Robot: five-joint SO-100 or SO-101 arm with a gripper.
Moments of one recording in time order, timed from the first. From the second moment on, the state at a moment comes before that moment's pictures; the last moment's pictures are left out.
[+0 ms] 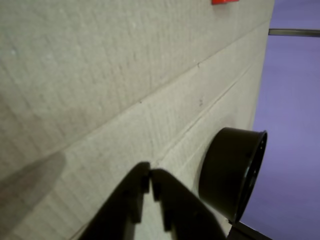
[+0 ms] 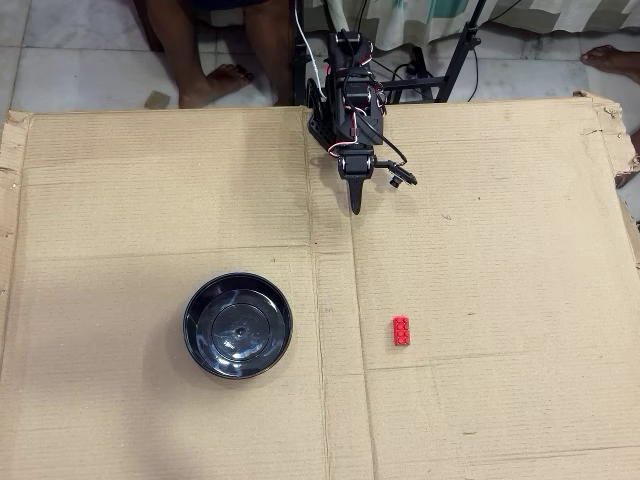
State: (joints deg) arm 0.7 195.5 185.0 56.6 1.3
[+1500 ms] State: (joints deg) arm 0.7 195.6 183.7 57.3 1.6
